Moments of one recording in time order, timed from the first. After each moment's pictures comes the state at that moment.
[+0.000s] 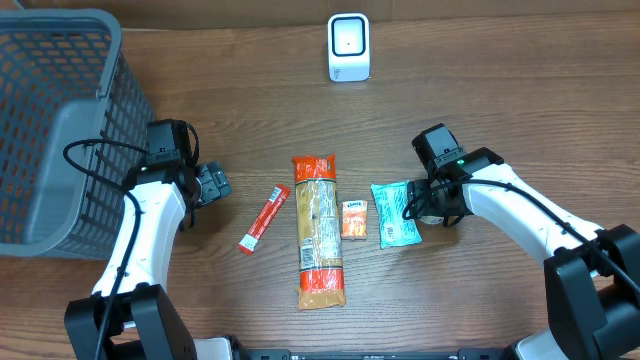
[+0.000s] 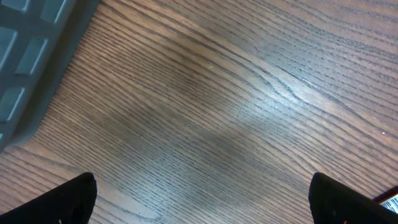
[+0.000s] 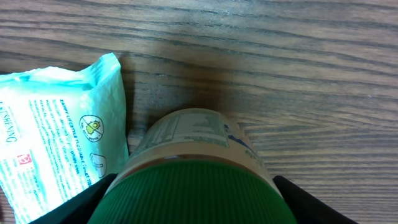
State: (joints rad) left arm 0.18 1.53 1.01 -0.73 -0.19 -0.30; right arm 0.43 1.72 1.05 -0.76 0.06 0.36
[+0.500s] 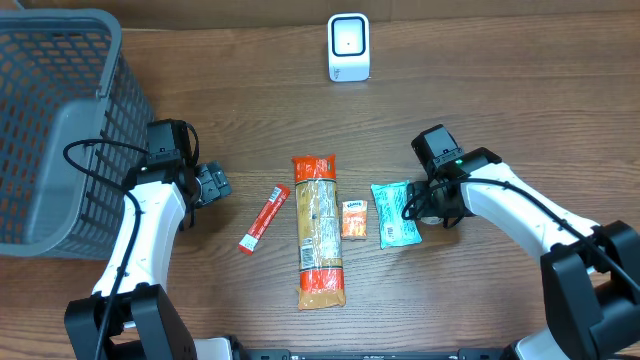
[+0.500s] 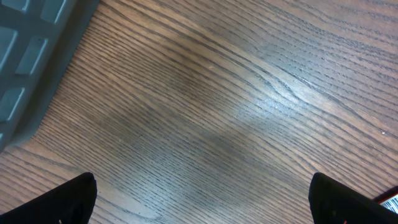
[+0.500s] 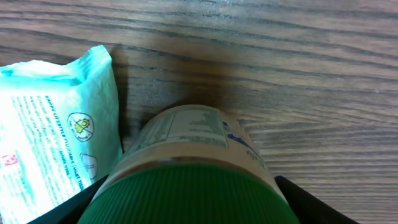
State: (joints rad) left arm 0.18 1.53 1.01 -0.73 -0.19 -0.30; right arm 0.43 1.73 1.05 -0.77 0.06 0.36
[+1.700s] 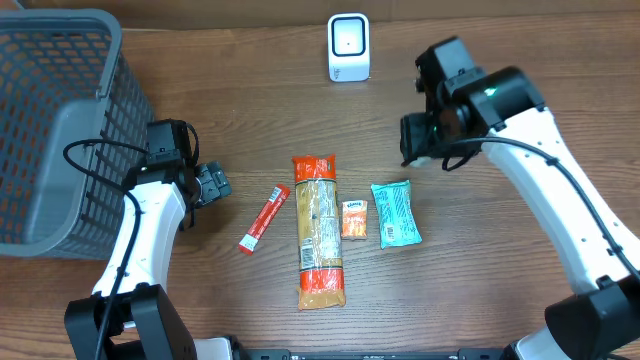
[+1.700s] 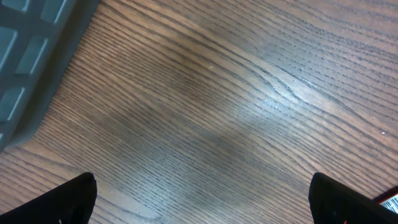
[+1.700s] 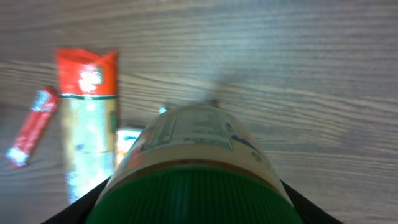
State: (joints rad) left arm 0.18 1.53 1.01 -0.73 -0.19 -0.30; right arm 0.43 1.74 1.77 -1.29 -0.04 0.34
